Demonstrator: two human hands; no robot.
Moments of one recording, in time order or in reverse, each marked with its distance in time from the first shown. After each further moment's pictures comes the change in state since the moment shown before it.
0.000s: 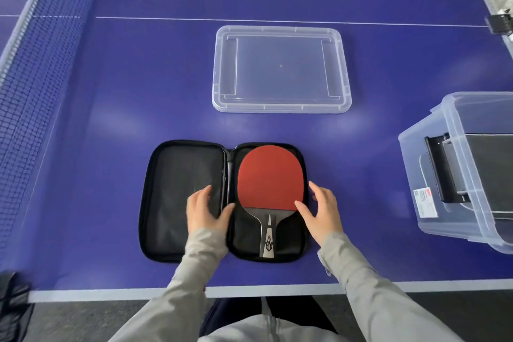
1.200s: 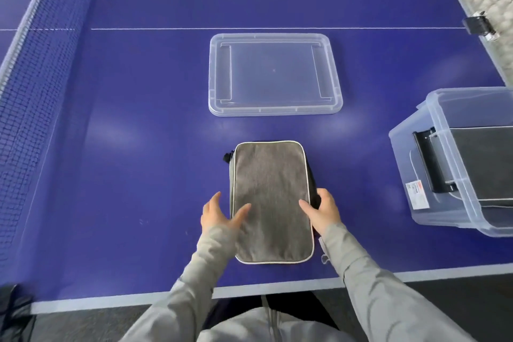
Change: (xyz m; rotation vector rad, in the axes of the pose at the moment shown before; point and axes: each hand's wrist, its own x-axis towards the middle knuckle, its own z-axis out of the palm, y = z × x) left_hand -0.011 0.036 -0.007 0.011 -0.299 -0.297; right_hand -0.006 -0.027 -0.015 0.183 -0.030 0.328
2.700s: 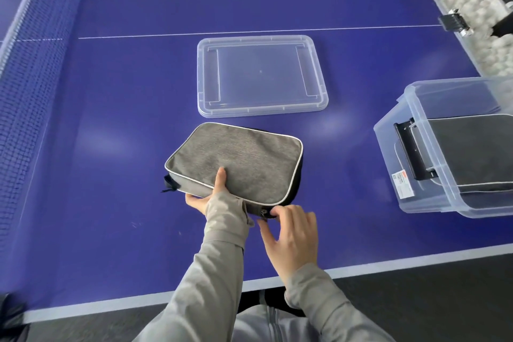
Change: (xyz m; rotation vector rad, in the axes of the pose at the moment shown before) left_hand -0.006 0.063 0.022 -1.080 0.363 -0.346; right_hand -0.084 -0.002 0.042 -0.459 0.579 -0.881
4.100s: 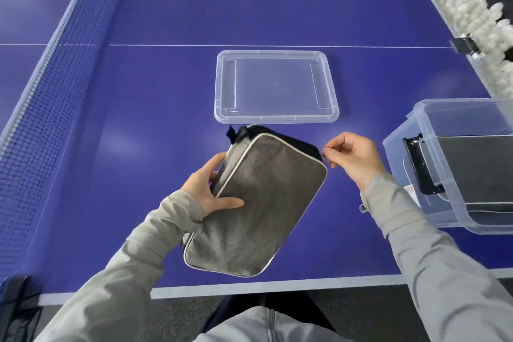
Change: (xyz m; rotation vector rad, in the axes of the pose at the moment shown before) left_hand 0.007 0.102 -0.046 1.146 -0.963 0.680; right_hand 0.155 0.075 -0.060 0.739 -0.362 0.499
